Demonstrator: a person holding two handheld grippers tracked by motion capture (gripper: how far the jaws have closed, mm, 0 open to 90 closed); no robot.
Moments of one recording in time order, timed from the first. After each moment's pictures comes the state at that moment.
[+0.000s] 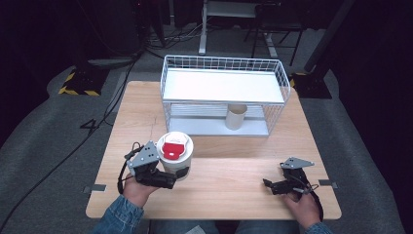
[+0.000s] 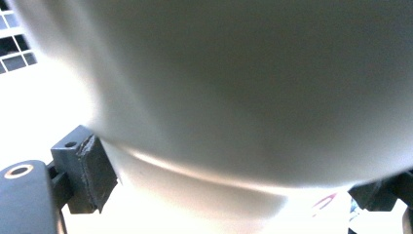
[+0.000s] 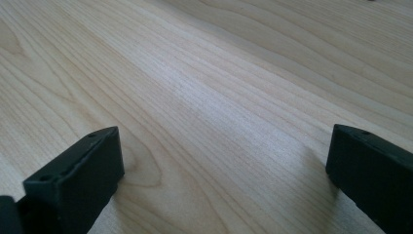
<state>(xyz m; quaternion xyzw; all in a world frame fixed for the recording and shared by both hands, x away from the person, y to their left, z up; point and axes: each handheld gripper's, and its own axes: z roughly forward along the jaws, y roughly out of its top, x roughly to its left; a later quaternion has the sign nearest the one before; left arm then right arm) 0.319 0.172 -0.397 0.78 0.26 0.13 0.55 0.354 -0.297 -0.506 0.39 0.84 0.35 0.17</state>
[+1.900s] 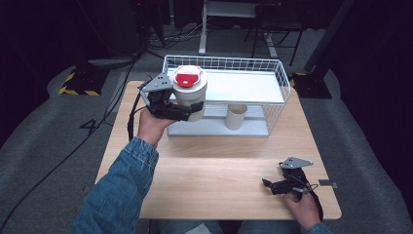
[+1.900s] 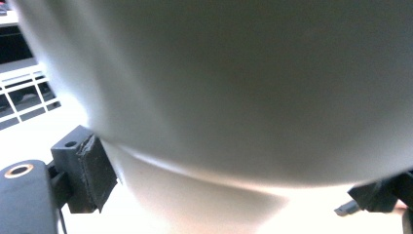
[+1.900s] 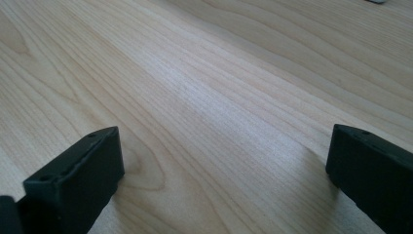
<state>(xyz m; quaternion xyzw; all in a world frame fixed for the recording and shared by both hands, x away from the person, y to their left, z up) 0.441 0.142 -0.291 0.76 0.25 0.15 0.58 0.356 -0.296 -0.506 0.38 0.84 0.35 0.16</state>
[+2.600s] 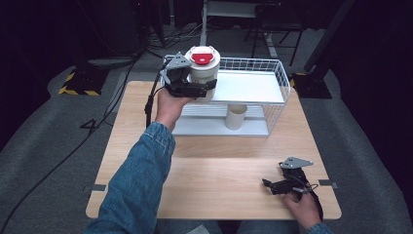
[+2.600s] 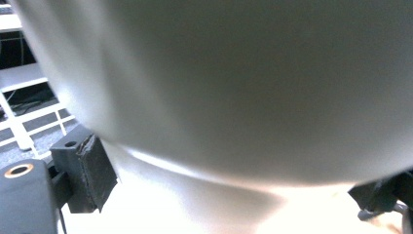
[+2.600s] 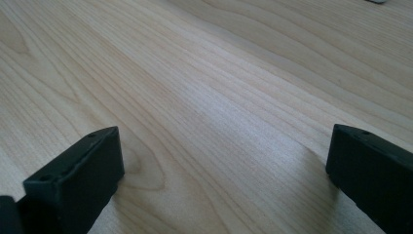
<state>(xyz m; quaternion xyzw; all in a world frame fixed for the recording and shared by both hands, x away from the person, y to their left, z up) 0.500 0.104 -0.280 0.74 0.30 0.19 0.58 0.356 -0.296 -0.506 0.38 0.84 0.35 0.16</state>
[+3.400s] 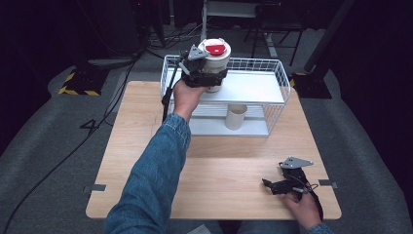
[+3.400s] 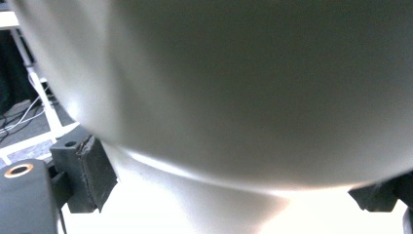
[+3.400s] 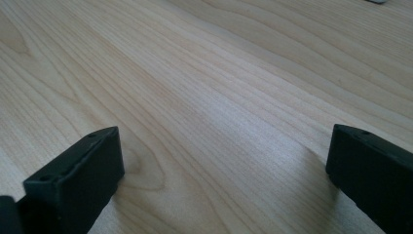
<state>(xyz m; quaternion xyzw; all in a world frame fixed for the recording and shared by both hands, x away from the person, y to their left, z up) 0.539 0.065 -0.286 0.73 0.35 0.22 0.55 0.356 -0.296 -0.506 0.38 0.84 0.35 0.16</state>
